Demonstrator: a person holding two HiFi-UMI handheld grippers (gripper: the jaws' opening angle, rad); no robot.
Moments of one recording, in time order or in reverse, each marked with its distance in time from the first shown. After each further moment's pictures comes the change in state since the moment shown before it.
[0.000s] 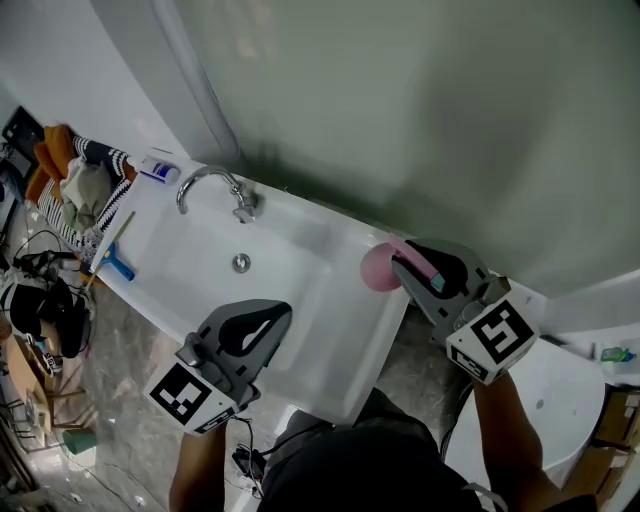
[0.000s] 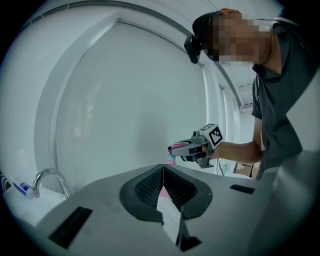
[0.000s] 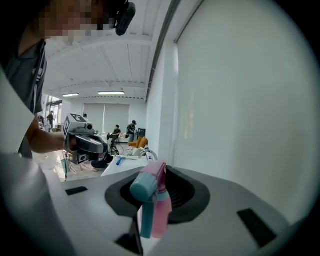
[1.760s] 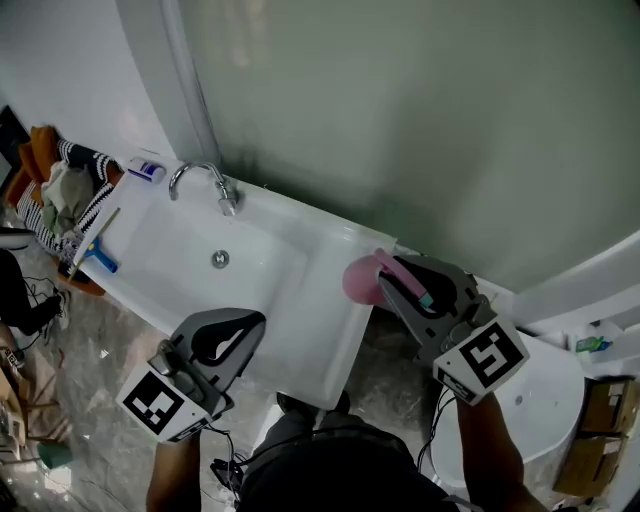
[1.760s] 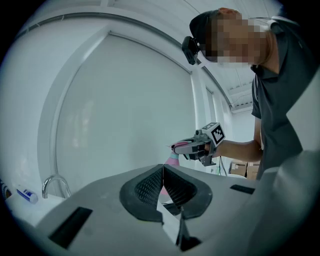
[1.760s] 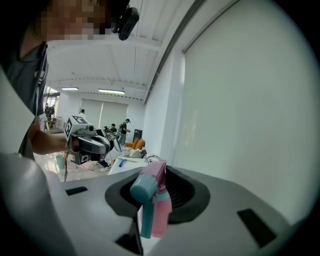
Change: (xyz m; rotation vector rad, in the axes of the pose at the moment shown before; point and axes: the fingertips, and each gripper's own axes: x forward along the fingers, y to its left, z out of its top) left arm -0.070 -0.067 0.014 0.066 -0.072 -0.050; right arm -0.078 0.083 0.028 -0.069 -0.021 -0.090
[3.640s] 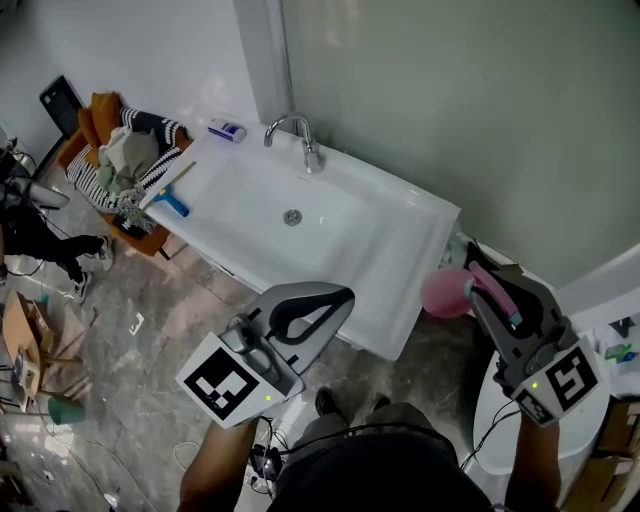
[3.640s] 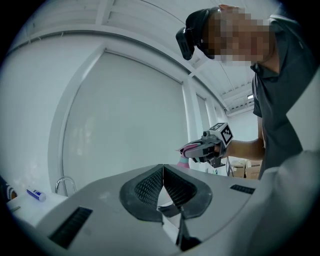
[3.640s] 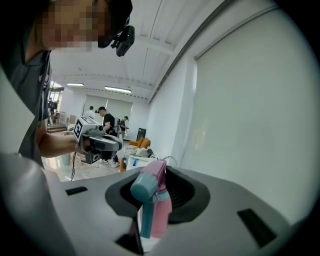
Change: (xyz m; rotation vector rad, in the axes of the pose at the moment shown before) left arm -0.103 -0.087 0.014 0.000 -0.069 0.006; right arm -0.089 0.137 0.024 -0.036 0.012 -0.011
